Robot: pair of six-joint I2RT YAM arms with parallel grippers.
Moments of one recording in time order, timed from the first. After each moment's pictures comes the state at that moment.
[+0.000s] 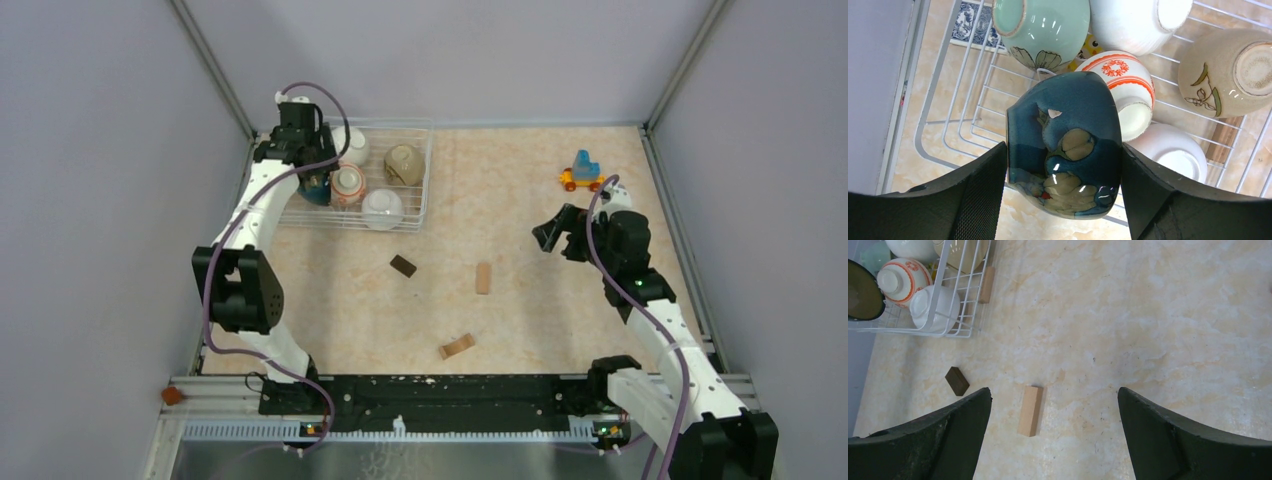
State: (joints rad) left arm -0.09 1.72 1.61 -0.64 -0.26 -0.25; right arm 0.14 0.85 0.60 -0.16 -0.21 0.45
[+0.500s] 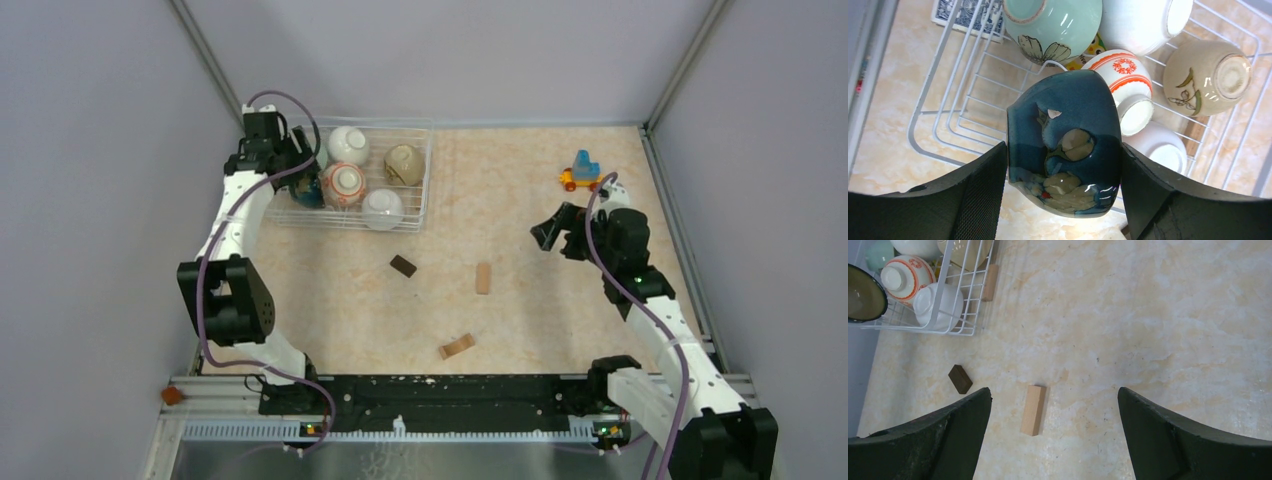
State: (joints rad) left arm 0.05 1.64 1.51 -0.58 -0.05 -0.32; right arm 0.14 0.86 0.61 -0.16 -0.23 0.45
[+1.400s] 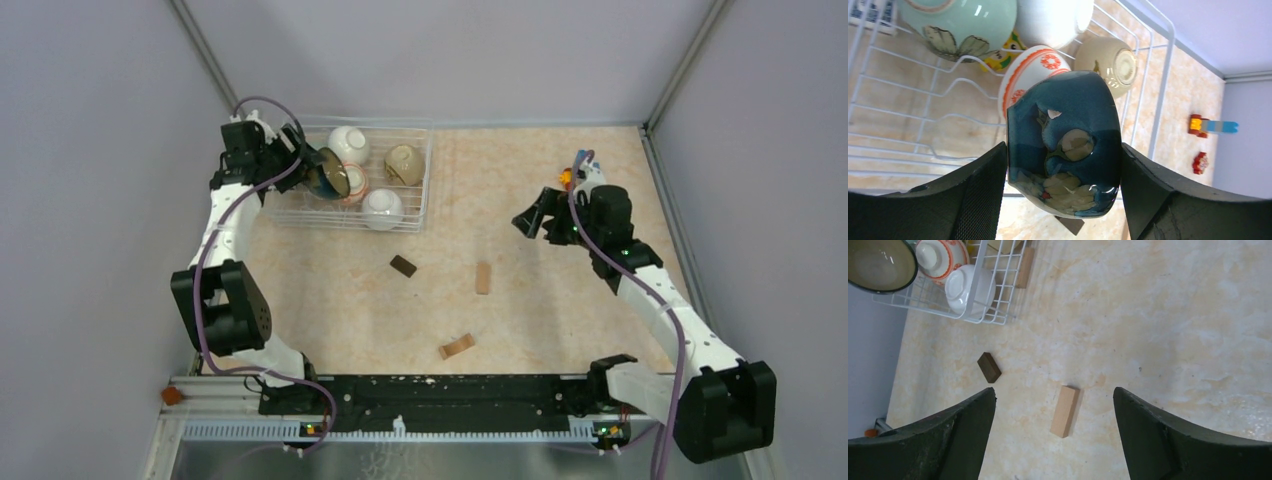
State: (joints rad) left arm 0.18 1.59 1.39 -0.39 0.39 -0.51; right arm 0.20 1.03 0.75 -0.17 -0.30 0.46
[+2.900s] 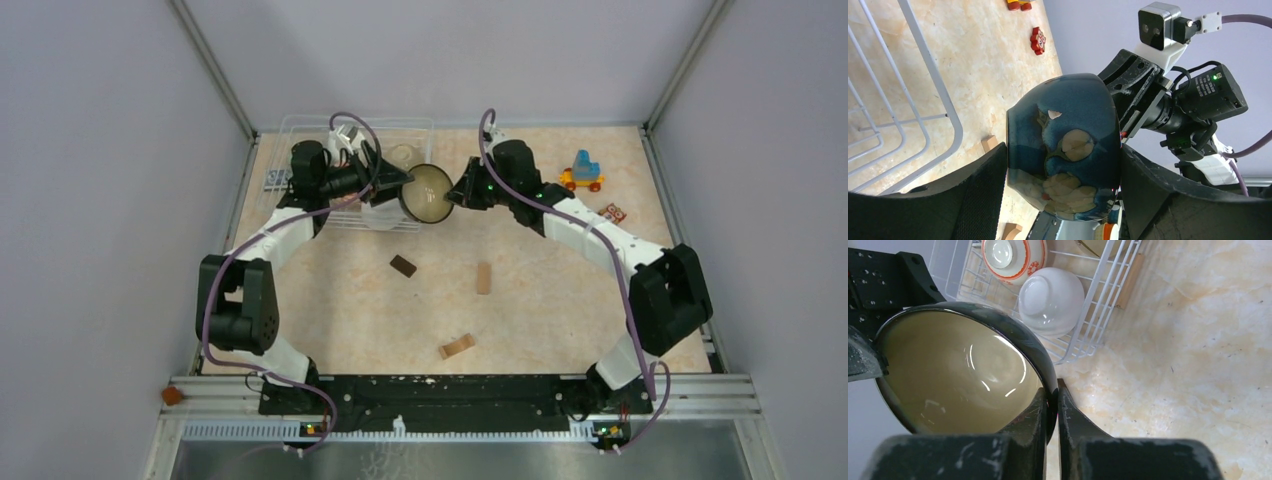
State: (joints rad) left arm -0.14 1.59 1.07 0.30 0.98 -1.00; right arm 0.57 1.61 1.26 -0.13 -0.22 0.61
